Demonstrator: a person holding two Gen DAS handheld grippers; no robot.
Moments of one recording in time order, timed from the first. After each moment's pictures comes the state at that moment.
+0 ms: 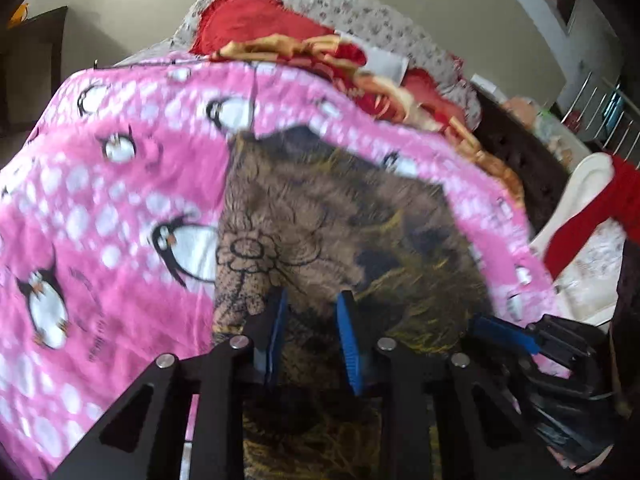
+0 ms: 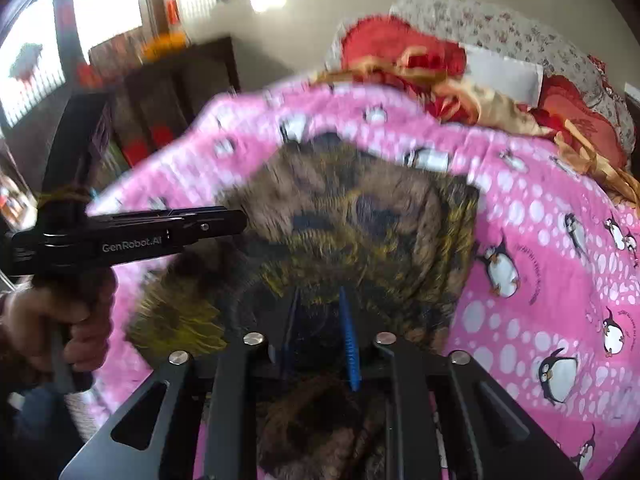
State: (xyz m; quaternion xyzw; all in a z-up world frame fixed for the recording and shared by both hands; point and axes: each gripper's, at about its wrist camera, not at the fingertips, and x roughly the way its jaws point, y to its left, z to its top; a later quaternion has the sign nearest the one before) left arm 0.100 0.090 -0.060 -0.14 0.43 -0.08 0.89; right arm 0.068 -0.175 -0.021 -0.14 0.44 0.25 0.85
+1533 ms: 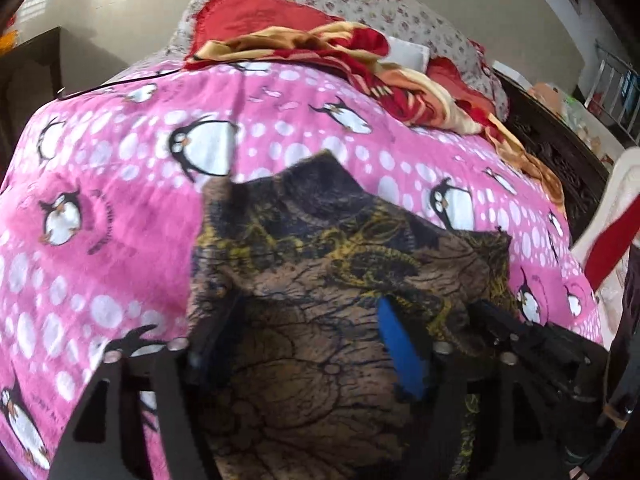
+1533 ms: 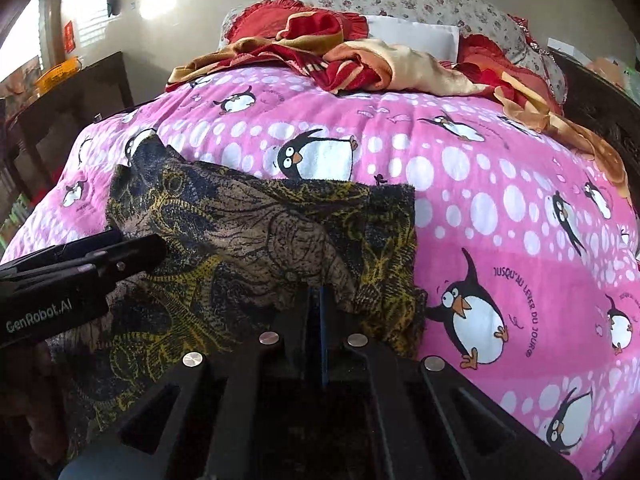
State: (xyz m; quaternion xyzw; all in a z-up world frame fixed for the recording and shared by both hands) left arm 0.183 0.078 -0.078 -0.10 0.44 -0.06 0.89; right arm 0.169 -0.170 -0.068 -0.04 0.44 0.15 0.89
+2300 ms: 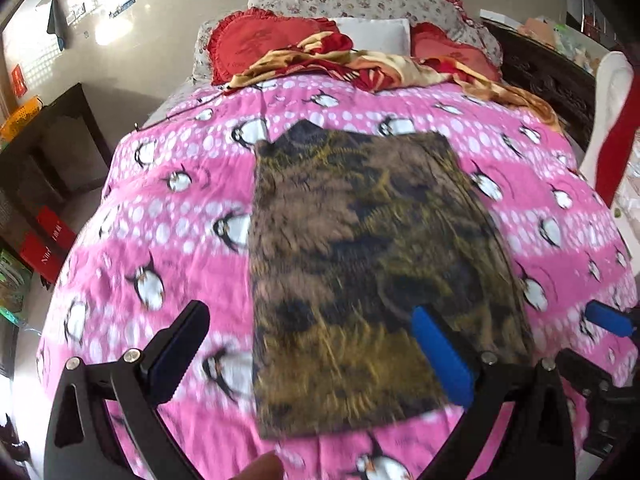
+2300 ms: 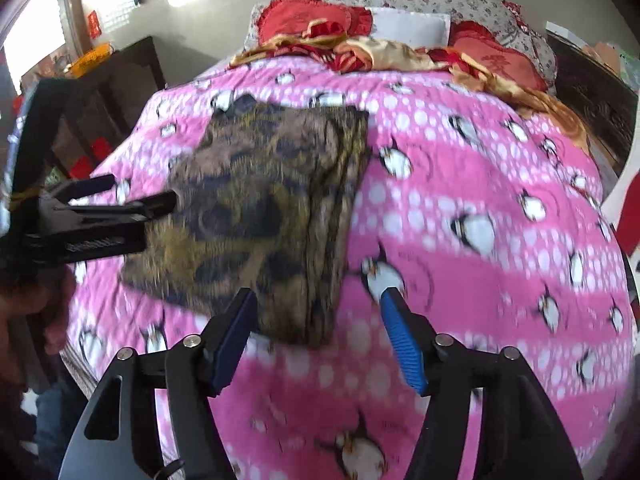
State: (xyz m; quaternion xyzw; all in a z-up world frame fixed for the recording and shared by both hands) left arm 0.033 0.038 -0.010 0.03 0.46 0.01 0.89; right arm -0.009 -0.247 0.005 -0.05 0.49 0.17 0.85
